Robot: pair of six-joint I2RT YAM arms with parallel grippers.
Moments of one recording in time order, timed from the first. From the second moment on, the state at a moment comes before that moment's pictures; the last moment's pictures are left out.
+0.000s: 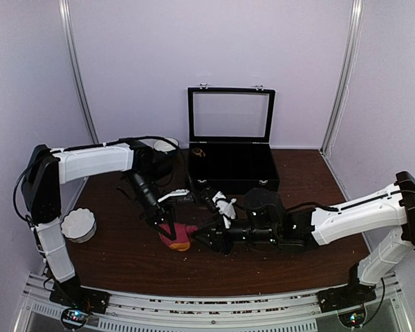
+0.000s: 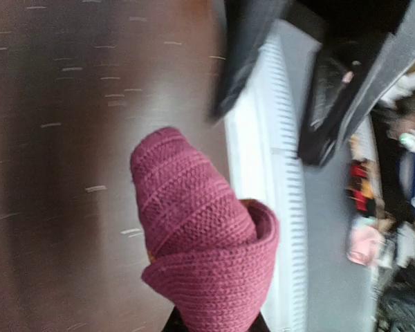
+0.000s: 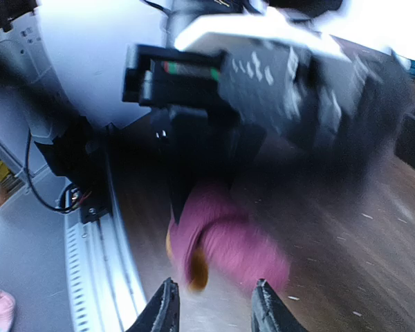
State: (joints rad) left arm -0.70 1.86 1.47 -1.34 0.87 0.89; right arm 1.18 1.53 0.85 0.34 -0.09 0.31
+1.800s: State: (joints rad) left arm -0.44 2.11 1.96 -0.83 0.27 0.56; right arm 0.71 2.22 1.76 -0.37 0.16 0.49
